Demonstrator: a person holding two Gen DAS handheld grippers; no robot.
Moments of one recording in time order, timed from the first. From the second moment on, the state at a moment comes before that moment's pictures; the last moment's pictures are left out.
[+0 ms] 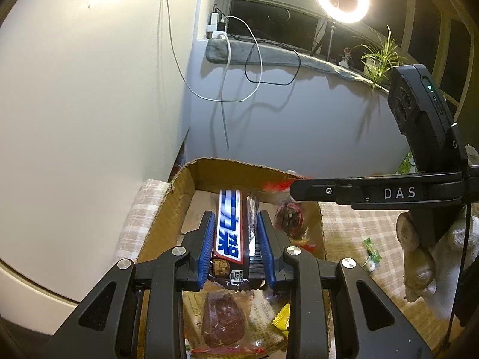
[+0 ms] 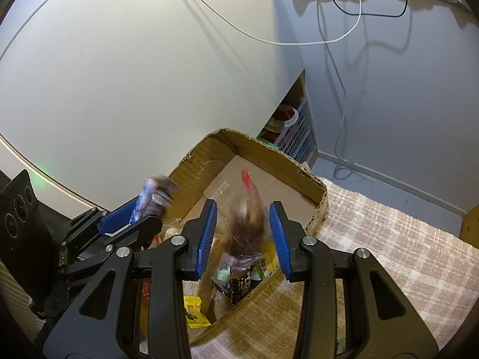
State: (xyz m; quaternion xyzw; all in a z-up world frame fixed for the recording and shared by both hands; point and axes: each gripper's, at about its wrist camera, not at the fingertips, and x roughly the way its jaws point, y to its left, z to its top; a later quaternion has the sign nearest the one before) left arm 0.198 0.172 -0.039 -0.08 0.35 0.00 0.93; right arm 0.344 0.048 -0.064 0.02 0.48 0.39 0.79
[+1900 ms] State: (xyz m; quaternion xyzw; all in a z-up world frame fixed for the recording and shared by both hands) left arm 0.176 0.004 -0.070 -0.02 0.40 -0.16 0.90; right arm 0.313 -0.113 -0.108 0.01 0.55 0.29 0.79
